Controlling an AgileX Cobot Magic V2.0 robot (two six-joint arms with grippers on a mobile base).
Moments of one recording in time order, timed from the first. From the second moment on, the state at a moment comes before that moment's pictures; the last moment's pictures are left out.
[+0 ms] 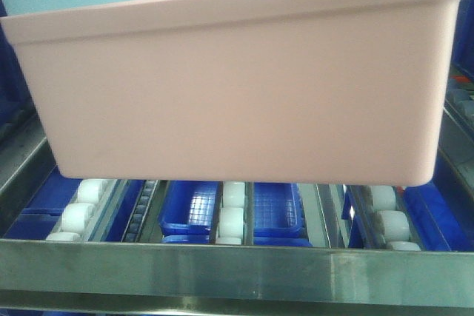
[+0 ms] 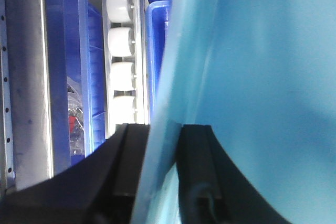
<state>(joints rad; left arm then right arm) -0.78 1.69 -1.52 0.36 1.05 -0.71 0.73 1.60 -1.49 -0.48 1.17 0.68</state>
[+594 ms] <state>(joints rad) -0.78 1.69 -1.52 0.36 1.05 -0.71 0.73 1.60 -1.49 -0.48 1.17 0.68</state>
